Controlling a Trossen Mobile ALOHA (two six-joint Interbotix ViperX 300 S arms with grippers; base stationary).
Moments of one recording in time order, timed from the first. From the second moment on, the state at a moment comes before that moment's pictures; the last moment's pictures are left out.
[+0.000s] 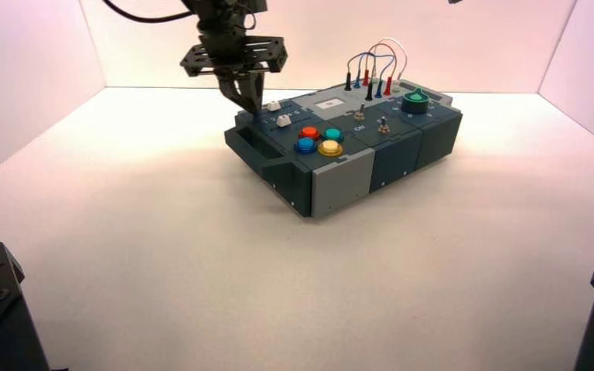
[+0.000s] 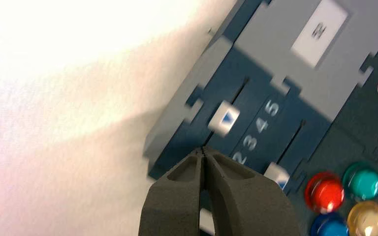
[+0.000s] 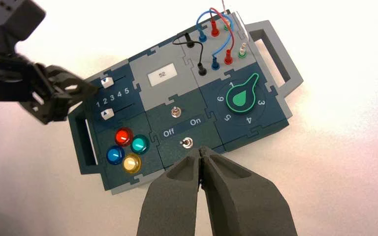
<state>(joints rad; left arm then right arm) -0.46 0.29 0.47 -0.26 0.47 0.08 0.22 -0.45 0.73 0.25 0.68 -0.07</state>
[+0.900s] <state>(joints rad) -0.45 -0.02 0.58 -0.26 0.47 0.07 0.23 -0.45 0.73 0.25 0.69 -0.08</state>
